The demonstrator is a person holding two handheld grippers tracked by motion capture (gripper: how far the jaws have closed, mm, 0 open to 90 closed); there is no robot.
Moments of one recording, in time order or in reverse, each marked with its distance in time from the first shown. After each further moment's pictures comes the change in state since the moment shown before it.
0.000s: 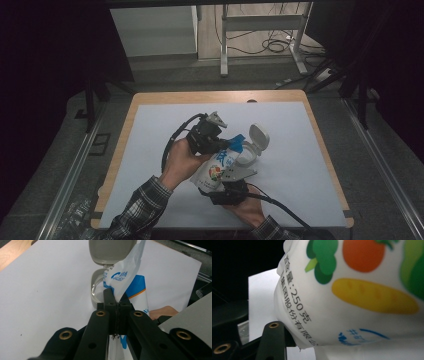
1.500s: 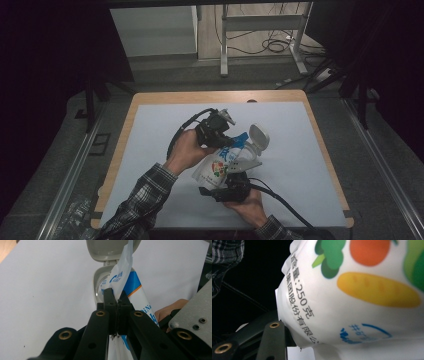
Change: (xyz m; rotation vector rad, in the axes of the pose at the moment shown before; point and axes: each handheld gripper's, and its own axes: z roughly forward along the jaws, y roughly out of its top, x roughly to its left) left arm 0.017 0.021 0.027 0.115 -0.053 0.094; right arm -0.010 0.007 -0.007 0.002 0.156 0.214
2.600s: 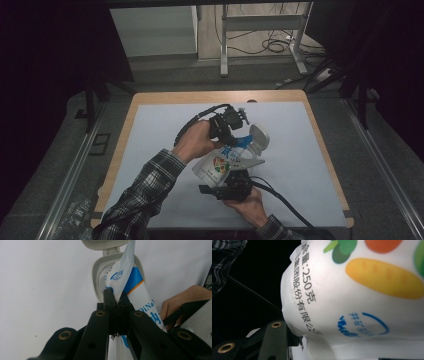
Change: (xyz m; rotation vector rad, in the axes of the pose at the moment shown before) left arm -0.002 0.037 0.014 0.240 0.014 0.078; right arm 0.002 0.006 -0.005 -0.030 0.046 0.048
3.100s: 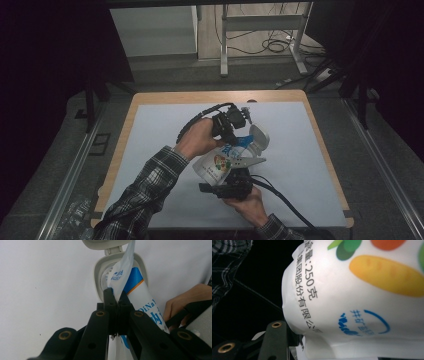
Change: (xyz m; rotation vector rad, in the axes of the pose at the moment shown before) left arm 0.001 0.009 0.002 0.042 0.011 0.011; right arm 0.000 0.004 -0.003 -0.019 0.032 0.033
